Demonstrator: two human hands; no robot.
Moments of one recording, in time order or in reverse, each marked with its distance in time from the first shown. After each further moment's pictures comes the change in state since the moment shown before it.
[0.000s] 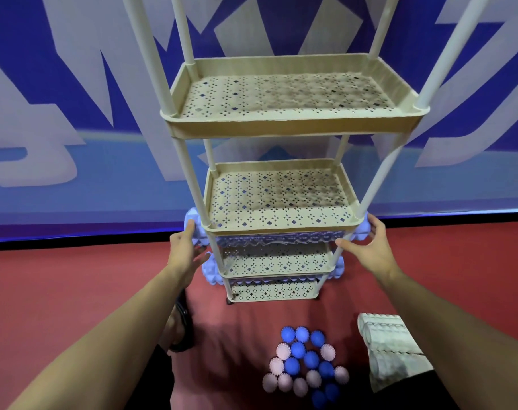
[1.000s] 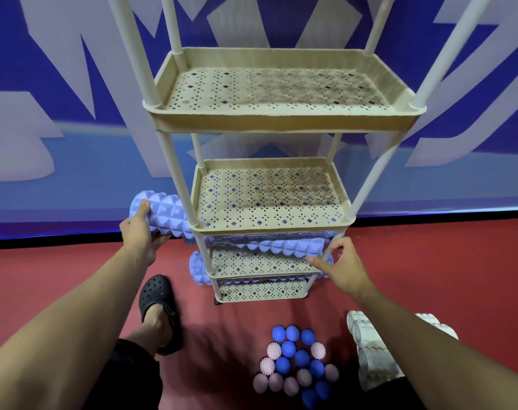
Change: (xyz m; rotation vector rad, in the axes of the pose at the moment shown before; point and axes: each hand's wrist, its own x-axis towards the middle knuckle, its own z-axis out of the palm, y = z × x) left_hand 0.052 0.037 -0.044 -0.228 0.221 0.053; right_hand -0.029 0.019 0.037 -0.283 -0.049 -0.064
